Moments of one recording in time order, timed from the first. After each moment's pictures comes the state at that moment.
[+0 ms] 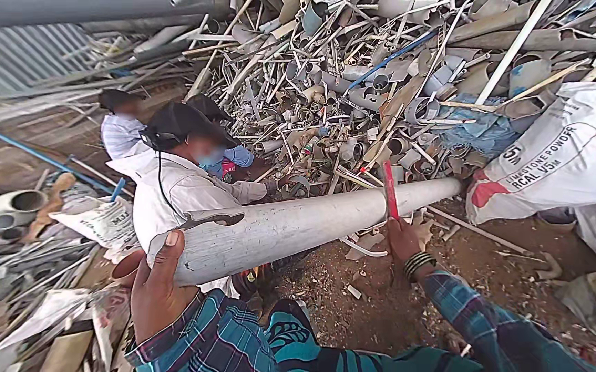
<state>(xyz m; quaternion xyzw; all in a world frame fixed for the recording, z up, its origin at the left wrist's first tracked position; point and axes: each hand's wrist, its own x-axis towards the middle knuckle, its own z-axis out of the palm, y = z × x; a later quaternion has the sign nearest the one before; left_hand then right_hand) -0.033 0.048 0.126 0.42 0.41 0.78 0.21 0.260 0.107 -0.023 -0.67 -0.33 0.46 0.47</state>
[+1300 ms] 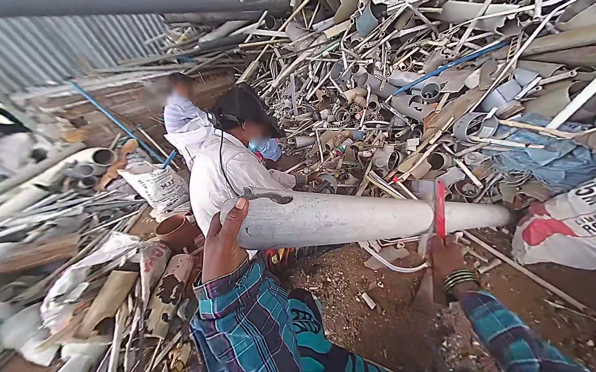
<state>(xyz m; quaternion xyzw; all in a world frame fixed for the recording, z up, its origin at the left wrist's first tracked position) -0.033 0.044 0.130 0.38 0.46 0.77 0.23 0.266 0.118 -0.040 -0.72 -0.32 0.43 0.44</state>
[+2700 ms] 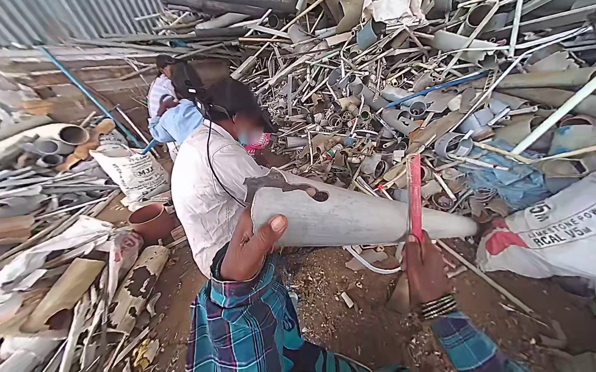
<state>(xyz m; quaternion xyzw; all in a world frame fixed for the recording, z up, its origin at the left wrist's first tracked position) -0.042 0.036 0.108 0.64 0.19 0.67 0.32 0.239 0.067 -0.013 -0.64 -0.54 0.21 0.51</state>
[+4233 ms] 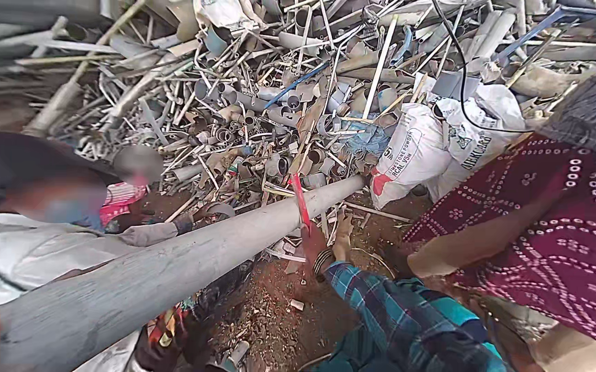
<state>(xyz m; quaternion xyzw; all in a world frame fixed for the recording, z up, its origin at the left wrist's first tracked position) -0.064 0.074 0.111 0.48 0.49 0.69 0.22 0.256 0.107 -0.034 -0.70 -0.40 0.40 0.43</state>
